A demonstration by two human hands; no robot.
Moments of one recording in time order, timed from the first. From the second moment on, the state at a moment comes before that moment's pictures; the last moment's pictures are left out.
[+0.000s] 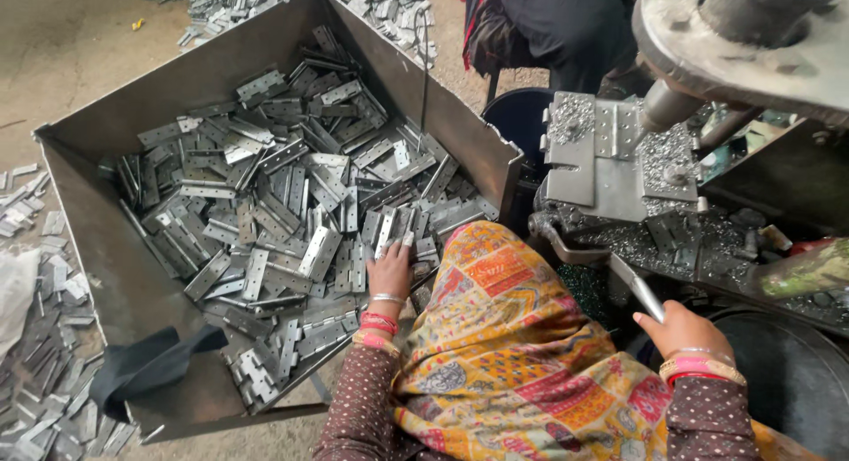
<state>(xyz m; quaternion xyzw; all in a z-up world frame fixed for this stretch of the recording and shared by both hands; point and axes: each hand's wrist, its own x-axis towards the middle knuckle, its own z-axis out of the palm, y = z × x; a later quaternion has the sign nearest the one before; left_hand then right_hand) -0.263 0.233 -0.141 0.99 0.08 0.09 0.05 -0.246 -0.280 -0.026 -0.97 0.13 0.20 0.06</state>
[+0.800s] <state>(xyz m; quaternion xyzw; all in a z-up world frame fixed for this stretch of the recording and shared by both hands) -0.192 0.134 0.081 0.93 -0.11 0.21 0.28 -0.253 -0.257 -0.011 -0.97 0.13 0.18 0.07</state>
